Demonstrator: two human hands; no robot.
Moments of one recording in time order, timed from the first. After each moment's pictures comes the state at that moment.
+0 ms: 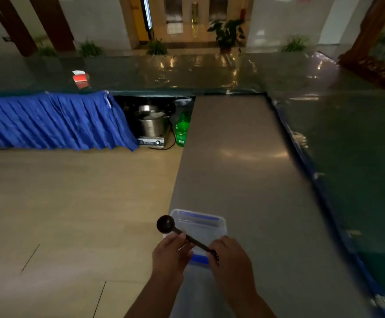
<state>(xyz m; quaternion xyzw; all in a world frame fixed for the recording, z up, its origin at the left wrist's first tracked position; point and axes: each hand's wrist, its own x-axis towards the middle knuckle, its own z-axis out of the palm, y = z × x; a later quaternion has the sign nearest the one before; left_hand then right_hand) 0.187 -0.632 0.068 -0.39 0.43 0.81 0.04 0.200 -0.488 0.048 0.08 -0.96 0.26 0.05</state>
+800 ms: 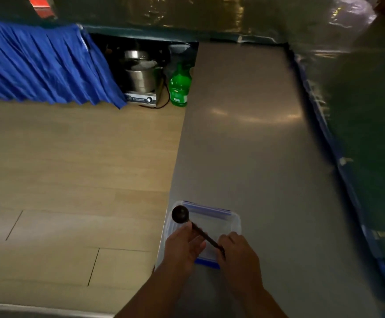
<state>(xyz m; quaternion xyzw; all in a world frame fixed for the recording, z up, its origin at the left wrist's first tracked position) 0.102 -0.653 -0.022 -0.46 0.38 0.79 0.17 0.128 -0.511 -0.023 0.03 -0.98 0.16 -0.11</state>
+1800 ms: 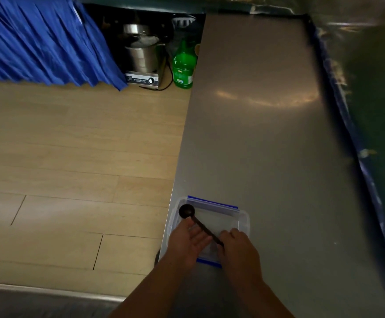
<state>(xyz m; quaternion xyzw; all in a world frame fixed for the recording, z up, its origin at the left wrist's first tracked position) 0.086 -0.659 -0.042 -0.45 0.36 0.79 0.21 0.110 -0.520 -0.061 0.03 -0.98 0.12 -0.17</state>
